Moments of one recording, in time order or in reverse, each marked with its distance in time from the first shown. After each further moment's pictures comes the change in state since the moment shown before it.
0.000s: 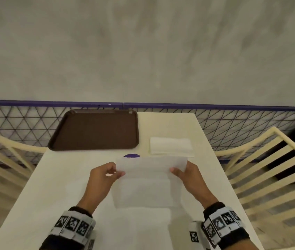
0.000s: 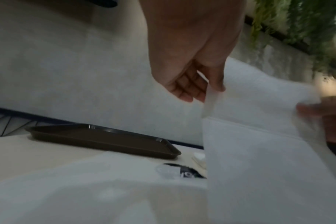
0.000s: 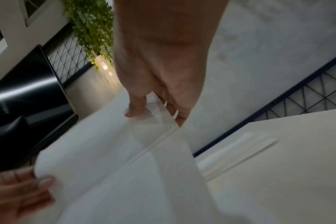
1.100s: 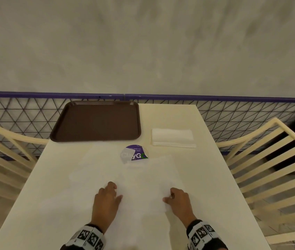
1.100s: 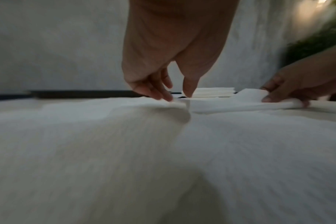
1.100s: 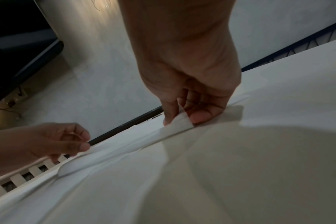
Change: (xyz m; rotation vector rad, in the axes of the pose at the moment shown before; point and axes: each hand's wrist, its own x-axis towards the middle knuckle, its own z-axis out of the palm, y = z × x) left_hand -0.055 -0.106 0.033 0.637 -0.088 -0.029; right_hand -0.040 0.115 0.049 -0.657 0.033 0.303
